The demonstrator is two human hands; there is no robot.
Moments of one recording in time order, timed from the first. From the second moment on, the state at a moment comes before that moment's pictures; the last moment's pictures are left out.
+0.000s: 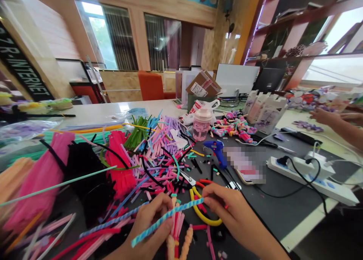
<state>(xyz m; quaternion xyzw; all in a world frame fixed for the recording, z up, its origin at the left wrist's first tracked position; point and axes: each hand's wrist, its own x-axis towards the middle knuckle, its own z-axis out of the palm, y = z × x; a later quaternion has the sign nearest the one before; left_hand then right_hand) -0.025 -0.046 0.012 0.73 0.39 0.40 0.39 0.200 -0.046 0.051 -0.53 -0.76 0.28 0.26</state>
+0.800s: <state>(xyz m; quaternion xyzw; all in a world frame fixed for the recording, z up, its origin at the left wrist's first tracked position) -0.021 -0.032 0.019 0.45 0.46 0.59 0.49 0.208 -0.029 0.015 -0.64 -0.76 0.10 0.08</state>
